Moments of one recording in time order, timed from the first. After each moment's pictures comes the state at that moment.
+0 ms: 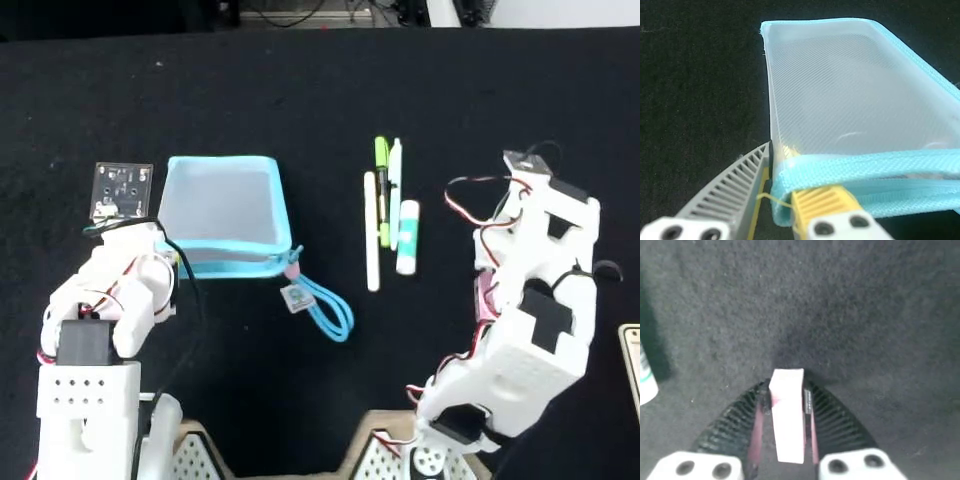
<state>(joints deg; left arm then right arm) -5.5 -67.6 56.4 64.6 -4.3 28.9 17.8 13.1 70.6 21.9</state>
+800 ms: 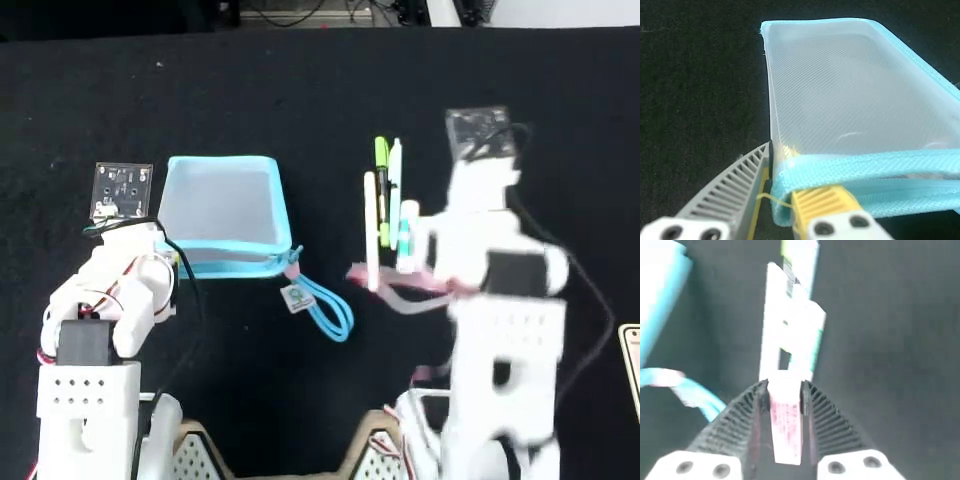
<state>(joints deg) -5.5 -67.6 56.4 64.6 -4.3 -1.7 -49.0 30.2 80.9 5.6</state>
